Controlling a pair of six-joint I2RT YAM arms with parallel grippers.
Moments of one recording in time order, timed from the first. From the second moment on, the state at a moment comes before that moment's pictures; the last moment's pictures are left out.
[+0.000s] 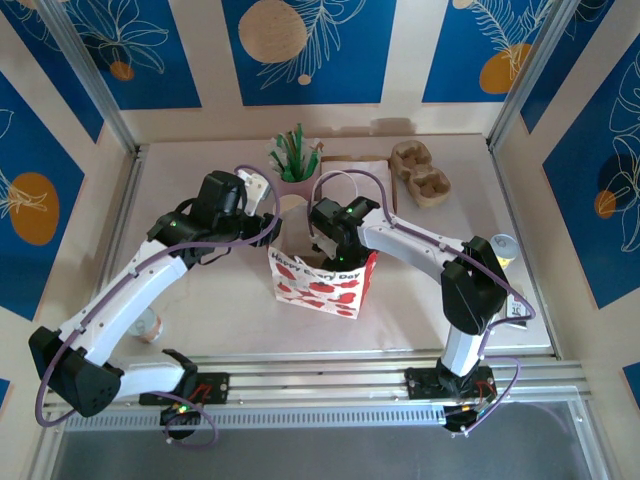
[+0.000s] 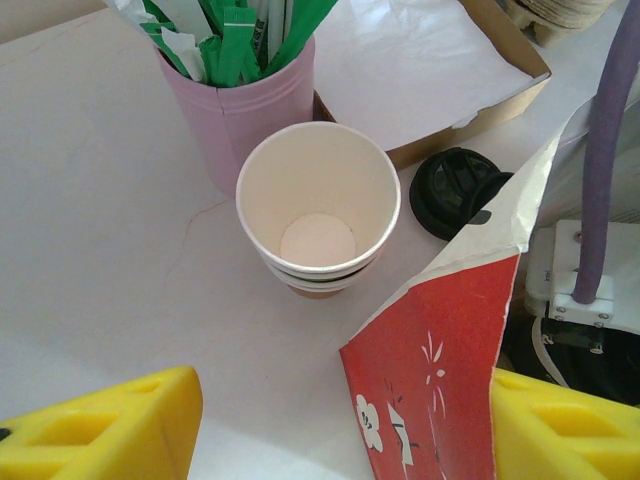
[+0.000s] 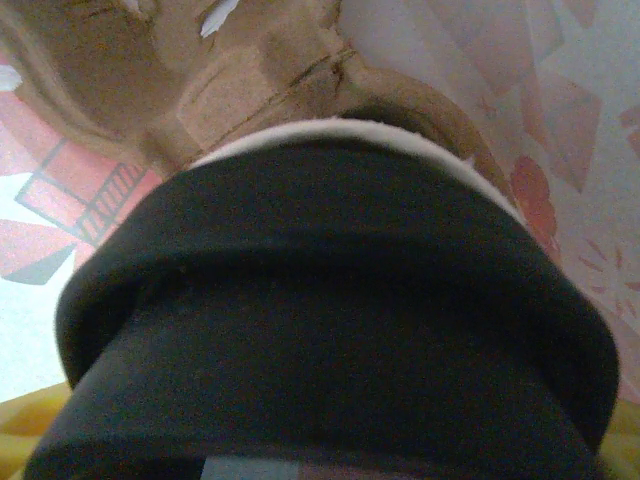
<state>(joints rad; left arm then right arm) -0.57 1.23 1.24 -0.74 -0.01 -0.07 0.78 1.77 1.42 -1.22 -0.09 0.06</state>
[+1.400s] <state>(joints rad) -0.56 1.23 1.24 -0.74 0.01 -0.07 0.79 1.77 1.44 -1.23 -0.08 0.08</state>
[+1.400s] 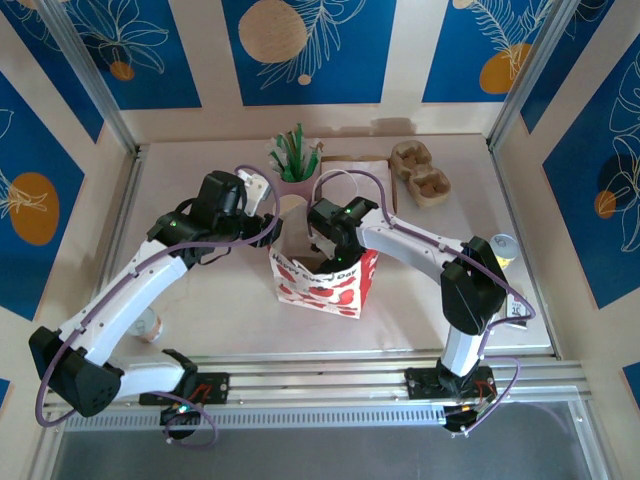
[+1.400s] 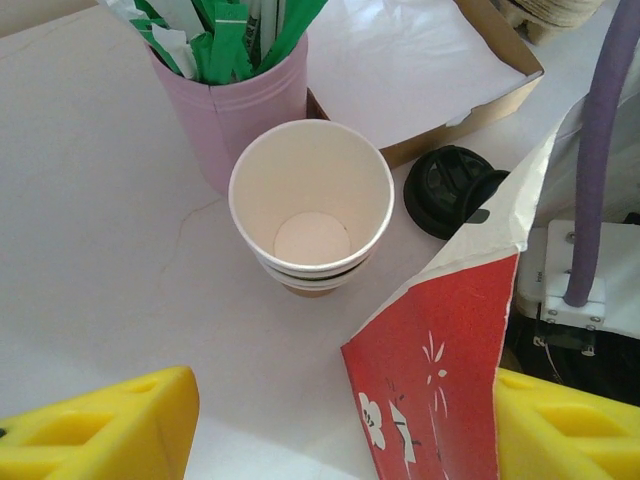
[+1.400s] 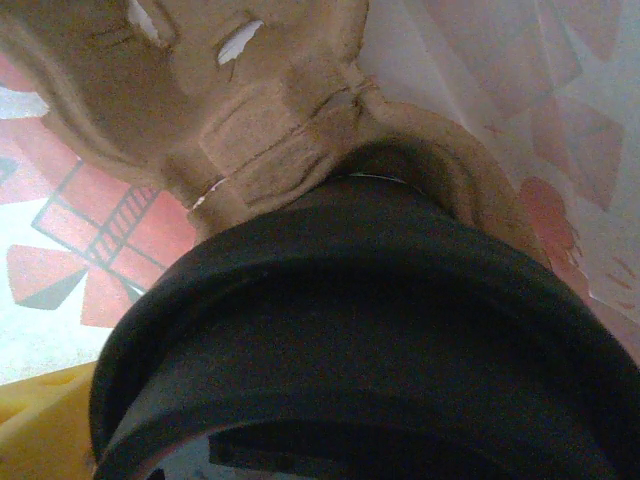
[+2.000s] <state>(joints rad) -0.56 1.23 1.24 -0.75 0.01 -0.07 0.81 1.77 1.49 -1.30 -0.08 0.08</state>
